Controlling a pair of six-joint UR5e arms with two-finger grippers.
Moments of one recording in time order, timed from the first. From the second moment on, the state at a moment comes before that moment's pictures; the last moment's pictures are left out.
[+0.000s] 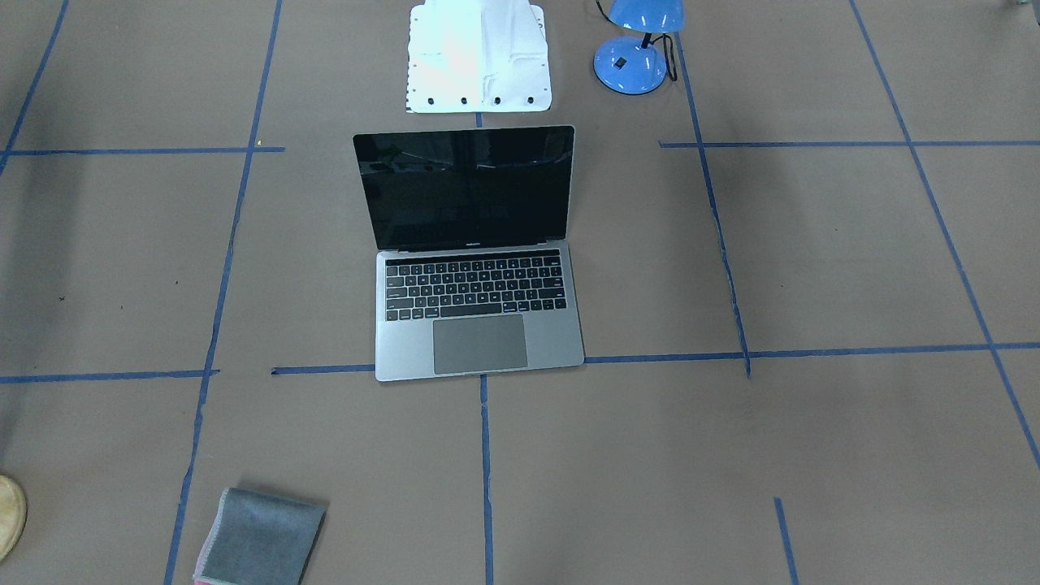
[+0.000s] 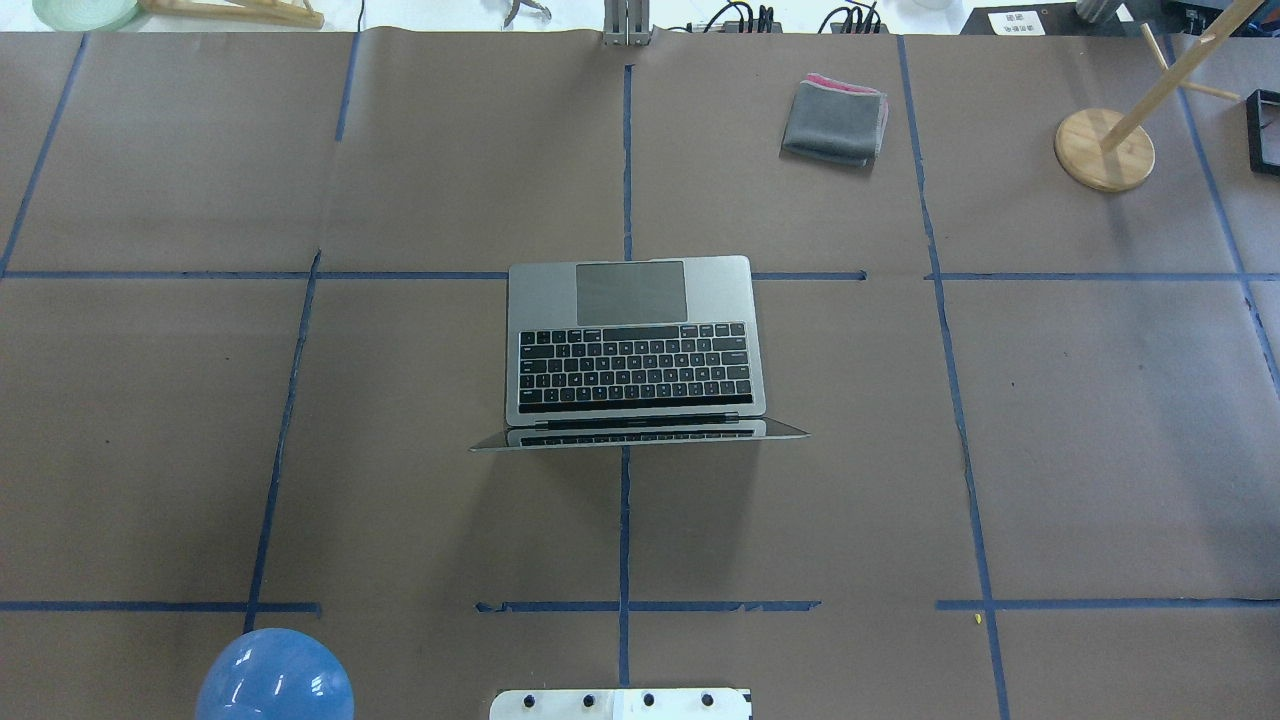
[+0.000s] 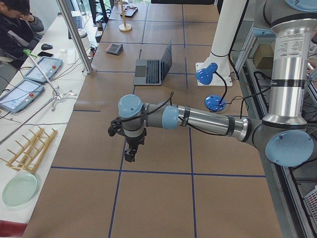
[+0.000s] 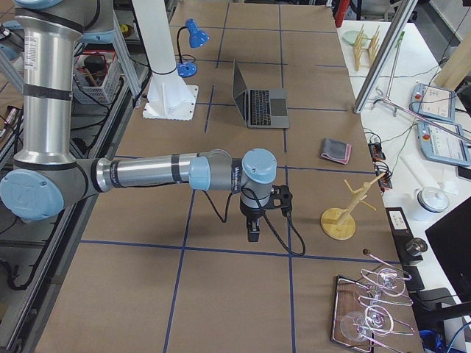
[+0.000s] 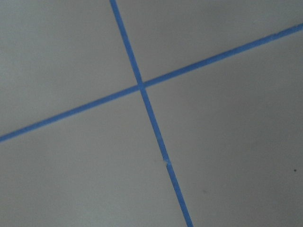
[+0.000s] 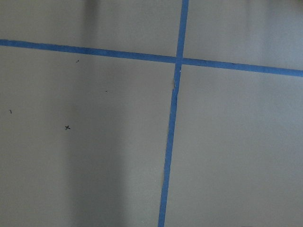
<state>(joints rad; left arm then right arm) -1.53 -1.58 -1.77 -1.48 -2.29 0.27 1.53 -1.69 1.83 -1.69 2.32 -0.06</state>
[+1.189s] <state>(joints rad) -1.27 -1.60 -1.90 -1.63 -2.37 -0.21 1.42 -1.70 2.00 -1.56 2.48 0.31</state>
